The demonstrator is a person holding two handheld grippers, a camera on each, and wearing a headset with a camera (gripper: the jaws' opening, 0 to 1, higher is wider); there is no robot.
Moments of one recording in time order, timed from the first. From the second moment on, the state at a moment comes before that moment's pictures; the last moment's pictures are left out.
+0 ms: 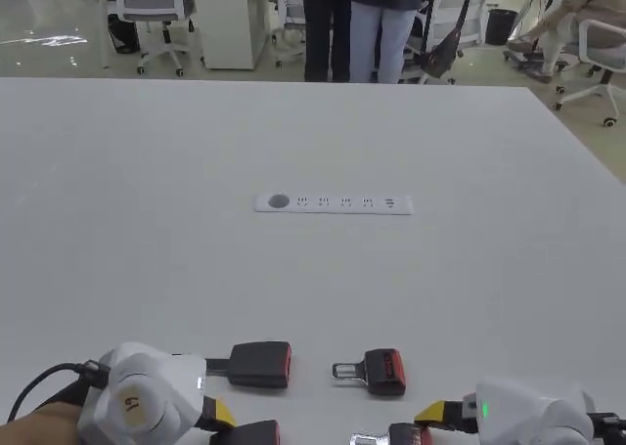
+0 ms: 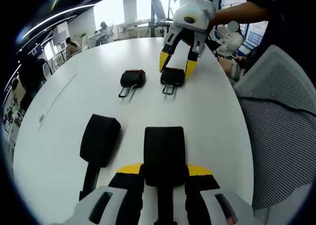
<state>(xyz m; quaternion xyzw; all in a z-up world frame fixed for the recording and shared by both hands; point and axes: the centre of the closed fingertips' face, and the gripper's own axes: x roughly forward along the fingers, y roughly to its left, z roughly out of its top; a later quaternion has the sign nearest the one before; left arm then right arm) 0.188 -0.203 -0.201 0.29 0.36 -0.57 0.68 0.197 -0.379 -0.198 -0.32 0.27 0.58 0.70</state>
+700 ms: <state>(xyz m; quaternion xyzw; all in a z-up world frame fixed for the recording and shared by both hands) 0.187 -0.202 -0.206 0.33 0.34 -0.61 0.63 0.189 -0.364 -0.200 -0.32 0.27 0.60 0.68</state>
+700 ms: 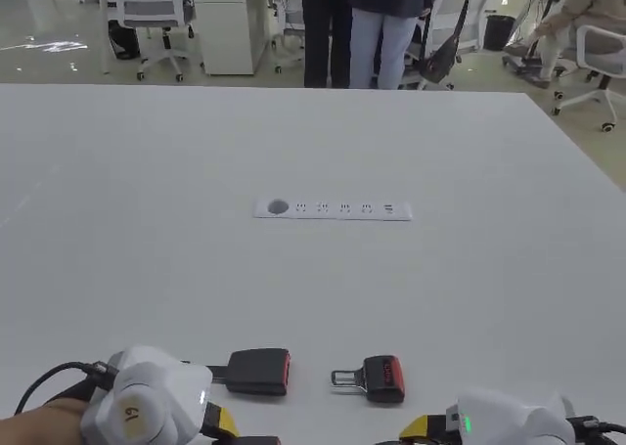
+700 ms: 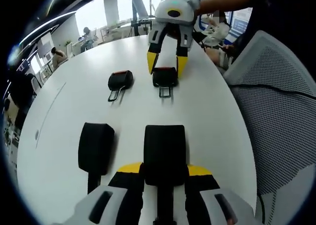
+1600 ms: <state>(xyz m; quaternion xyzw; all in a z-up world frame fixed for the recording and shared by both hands) 0.188 -0.202 -0.211 0.34 0.35 -0.61 0.63 0.186 -0.322 -0.197 -0.31 0.27 0.61 0.68</state>
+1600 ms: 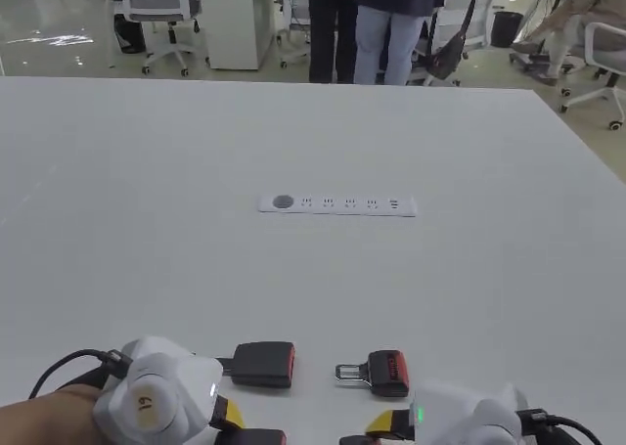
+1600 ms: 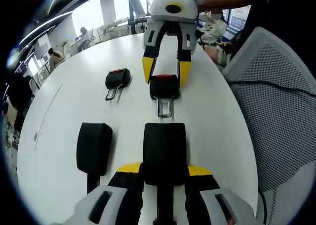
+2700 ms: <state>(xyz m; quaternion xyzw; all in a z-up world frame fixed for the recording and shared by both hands) 0.186 -0.204 -0.208 0.33 0.35 -0.61 0.63 0.186 -0.291 -0.200 -0.30 0.27 0.61 0.68</state>
